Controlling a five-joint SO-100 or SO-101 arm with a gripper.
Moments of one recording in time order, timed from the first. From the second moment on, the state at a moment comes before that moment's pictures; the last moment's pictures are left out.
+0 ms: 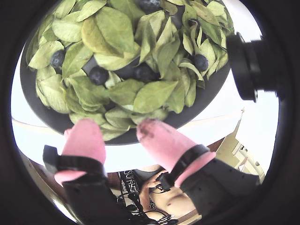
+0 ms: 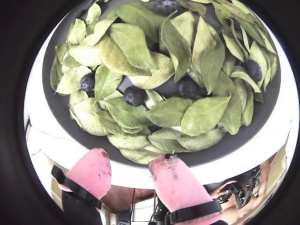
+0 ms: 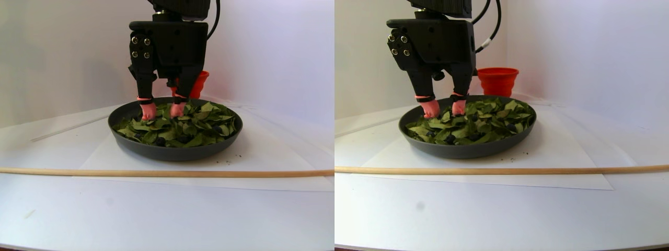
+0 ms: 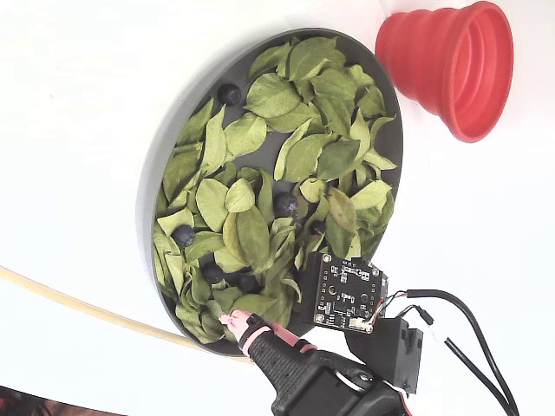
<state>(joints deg) 5.4 111.5 149.3 2.7 -96.1</state>
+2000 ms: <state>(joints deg) 2.9 88.5 138.3 -11.7 -96.8</state>
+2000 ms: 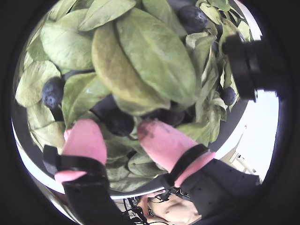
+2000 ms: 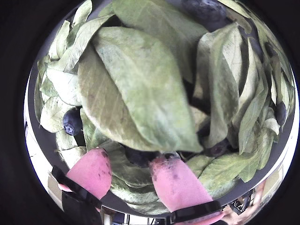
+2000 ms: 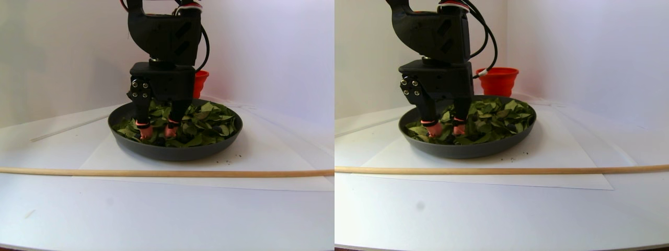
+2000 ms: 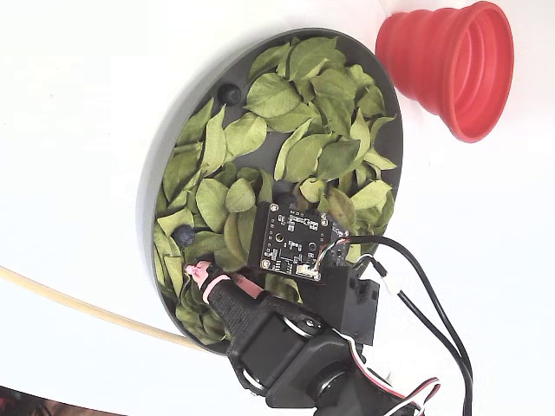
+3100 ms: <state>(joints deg) 3.8 83.8 137.1 -15.0 -99.6</state>
